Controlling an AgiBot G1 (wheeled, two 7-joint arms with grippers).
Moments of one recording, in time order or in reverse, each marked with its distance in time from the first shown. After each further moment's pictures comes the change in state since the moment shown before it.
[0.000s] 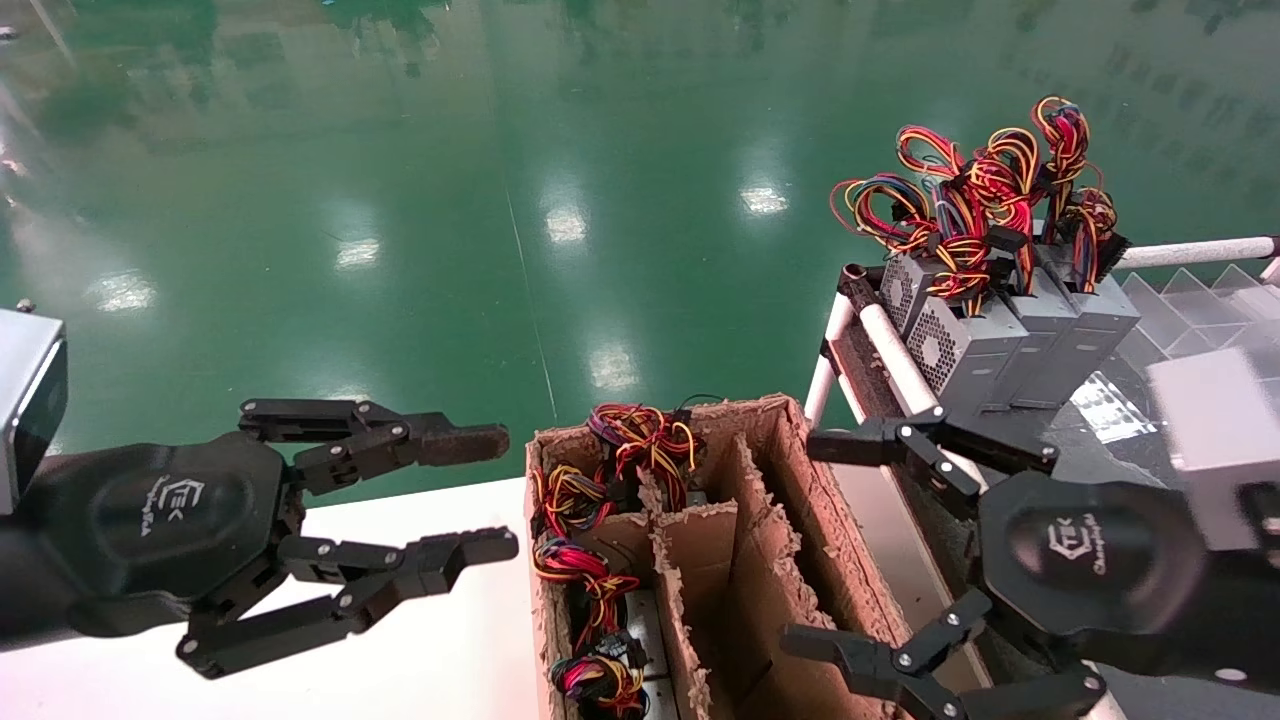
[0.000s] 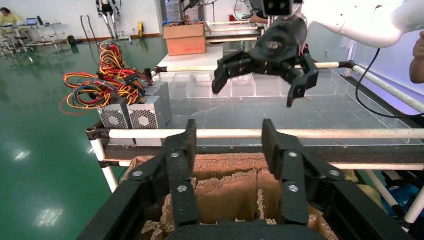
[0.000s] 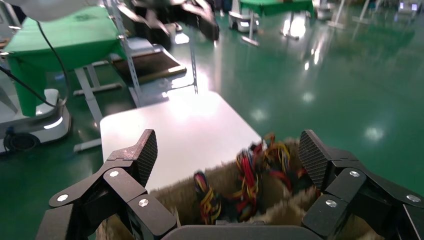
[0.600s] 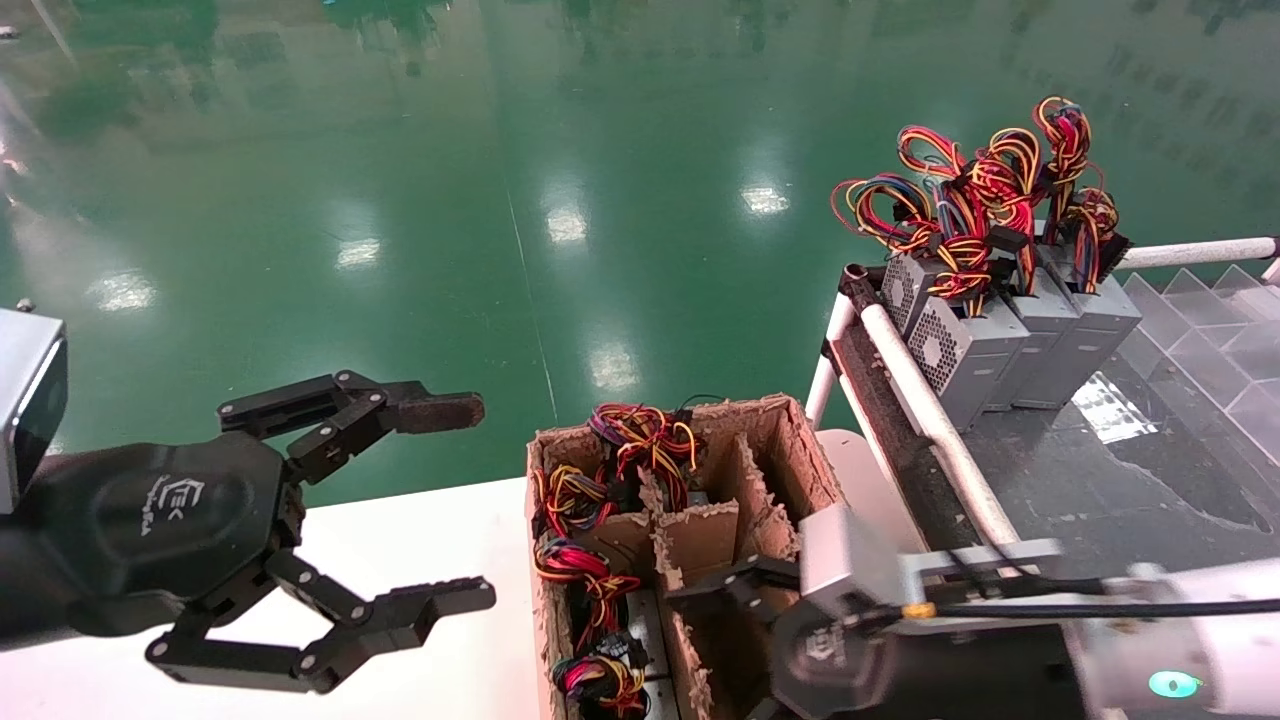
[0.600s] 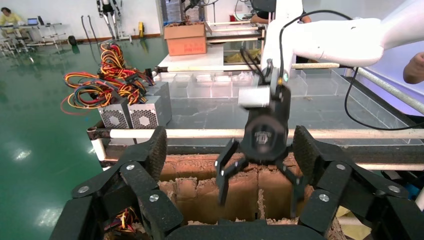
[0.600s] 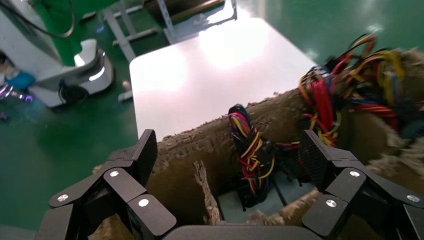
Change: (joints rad) left arm 0.000 0.000 0.000 0.000 0.000 0.000 0.000; right arm 0.103 -0.237 -0.211 -0.132 -0.284 -0.008 0.039
